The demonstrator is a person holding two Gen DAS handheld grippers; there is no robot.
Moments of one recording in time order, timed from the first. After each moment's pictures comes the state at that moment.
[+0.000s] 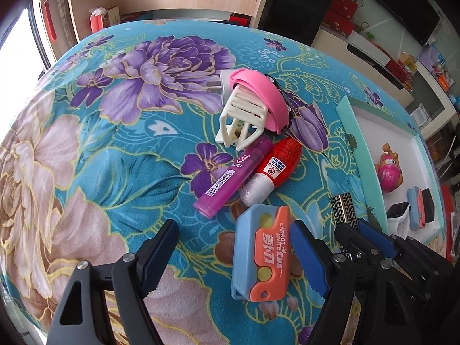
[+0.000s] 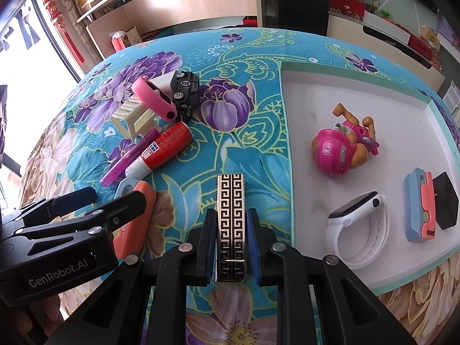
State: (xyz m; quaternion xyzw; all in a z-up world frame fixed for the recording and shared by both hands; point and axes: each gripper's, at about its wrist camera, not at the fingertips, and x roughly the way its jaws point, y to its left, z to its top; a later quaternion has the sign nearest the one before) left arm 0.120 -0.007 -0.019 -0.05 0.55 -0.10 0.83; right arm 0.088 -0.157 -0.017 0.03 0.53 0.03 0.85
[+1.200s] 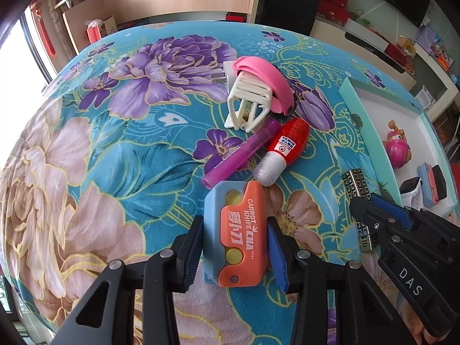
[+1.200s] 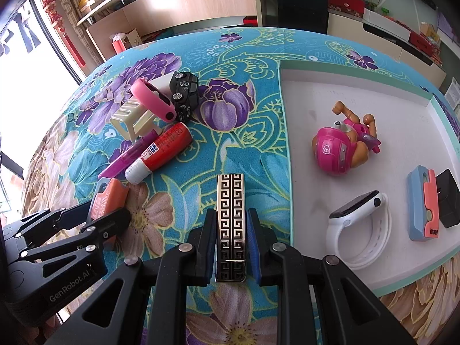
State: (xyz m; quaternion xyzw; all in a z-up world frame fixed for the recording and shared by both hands) left arm 0.108 -0.002 -0.020 0.00 0.55 -0.09 0.83; right arm 0.088 -0.161 -0.018 0.04 0.53 0.03 0.85
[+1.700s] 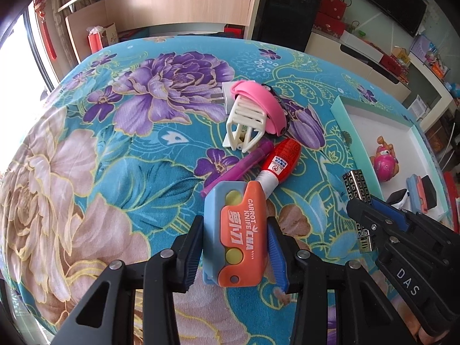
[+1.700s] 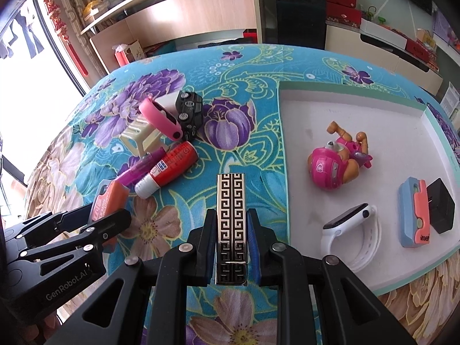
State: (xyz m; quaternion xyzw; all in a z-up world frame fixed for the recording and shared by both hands) left arm 0.104 0.002 -0.001 -0.02 0.52 -0.10 0.85; right arm 0.083 -0.160 0.000 0.05 0.50 0.03 0.87
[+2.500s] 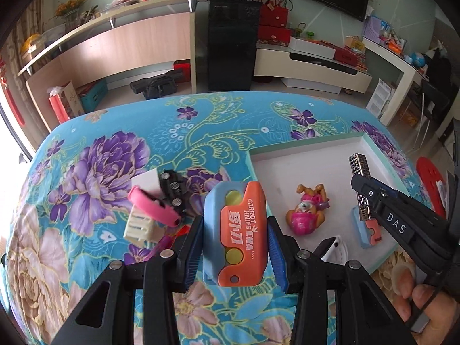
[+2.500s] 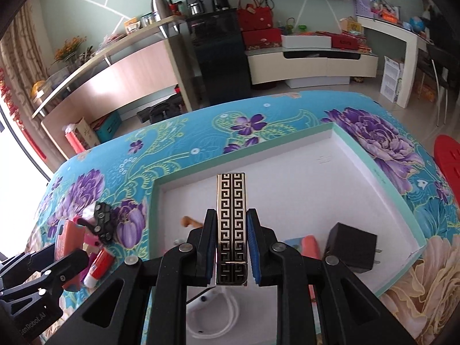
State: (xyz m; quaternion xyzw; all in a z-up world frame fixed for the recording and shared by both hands) left arm 0.132 -0.115 0.064 0.06 0.45 -0.19 0.87; right arm 0.093 -0.298 0.047 0.14 0.39 -0.12 0.90
